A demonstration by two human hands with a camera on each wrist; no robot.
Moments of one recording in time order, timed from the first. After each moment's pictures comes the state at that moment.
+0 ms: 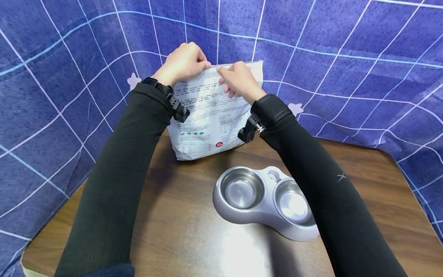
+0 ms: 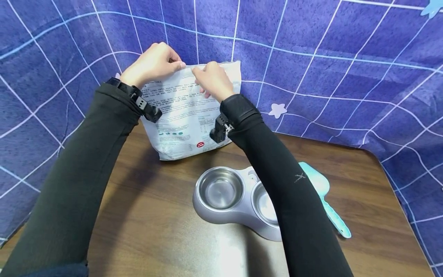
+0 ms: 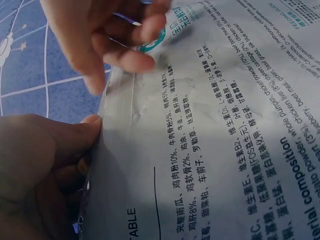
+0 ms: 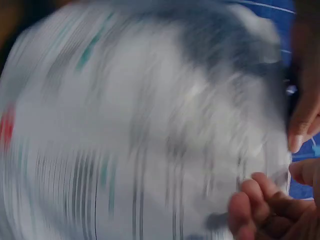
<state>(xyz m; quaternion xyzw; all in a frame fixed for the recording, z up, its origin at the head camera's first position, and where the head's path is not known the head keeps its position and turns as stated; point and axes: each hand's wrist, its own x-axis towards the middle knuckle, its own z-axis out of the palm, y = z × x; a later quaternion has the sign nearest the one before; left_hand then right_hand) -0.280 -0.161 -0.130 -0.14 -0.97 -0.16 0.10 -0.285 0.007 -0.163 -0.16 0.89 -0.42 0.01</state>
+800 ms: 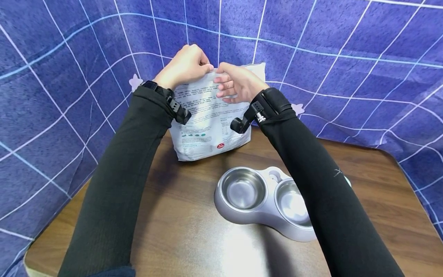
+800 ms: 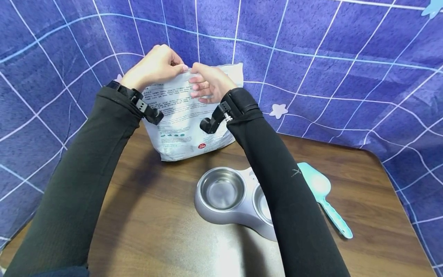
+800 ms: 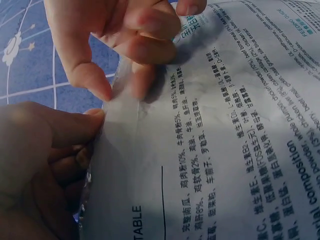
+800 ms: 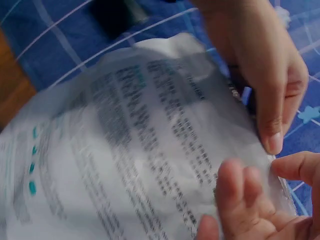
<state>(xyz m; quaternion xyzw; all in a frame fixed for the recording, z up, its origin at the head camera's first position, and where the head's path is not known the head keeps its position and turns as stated) -0.275 -0.161 -0.130 -0.19 -0.96 -0.17 0.13 -0.297 0.003 -0.153 0.00 0.70 -0.66 0.29</state>
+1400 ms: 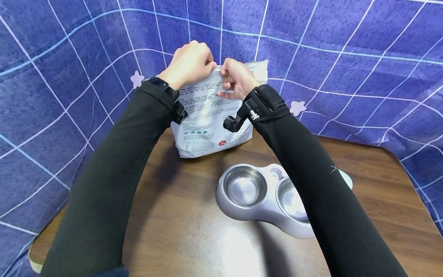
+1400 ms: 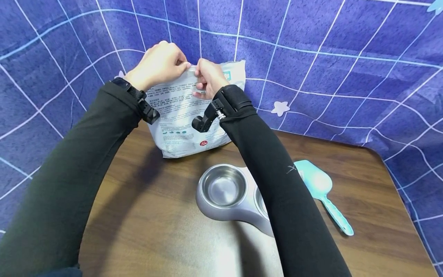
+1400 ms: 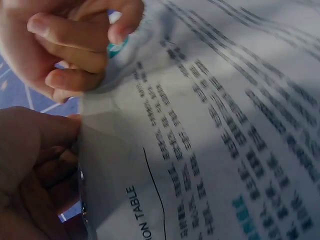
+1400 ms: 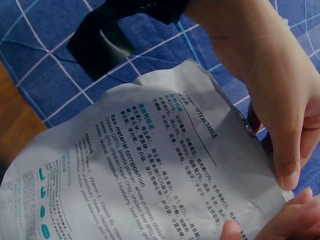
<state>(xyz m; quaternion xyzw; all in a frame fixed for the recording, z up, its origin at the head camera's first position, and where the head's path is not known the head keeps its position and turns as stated) -0.267 -0.152 -0.130 -0.18 -0.97 -0.09 0.16 -0.288 -0.015 -0.150 0.07 0.65 -0.73 0.21</state>
